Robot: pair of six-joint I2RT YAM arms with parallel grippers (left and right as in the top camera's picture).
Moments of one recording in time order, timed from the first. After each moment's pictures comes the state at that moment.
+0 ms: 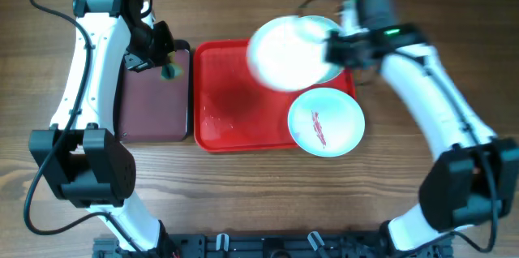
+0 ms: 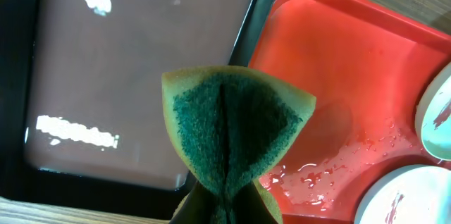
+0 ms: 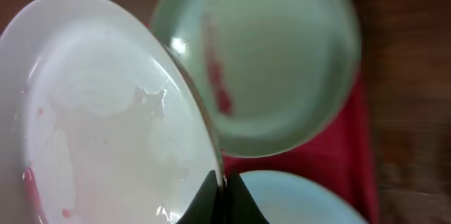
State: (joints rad) left arm -0.01 1.91 1.79 -1.30 0.12 -0.38; right arm 0.14 1.74 1.42 -0.78 -0.23 0.38
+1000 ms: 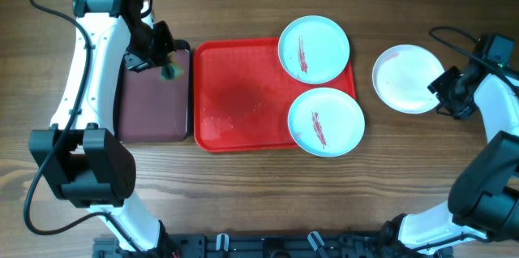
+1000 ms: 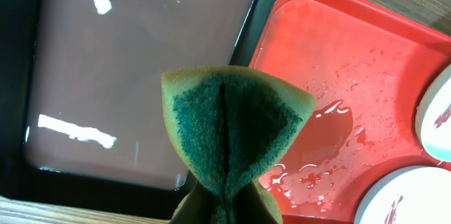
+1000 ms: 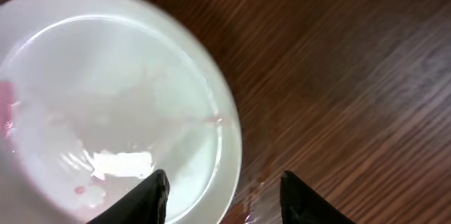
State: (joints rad) left arm -0.01 1.91 1.79 -1.30 0.12 -0.38; right arm -0.43 1.74 1.16 -0.72 -0.01 0.44
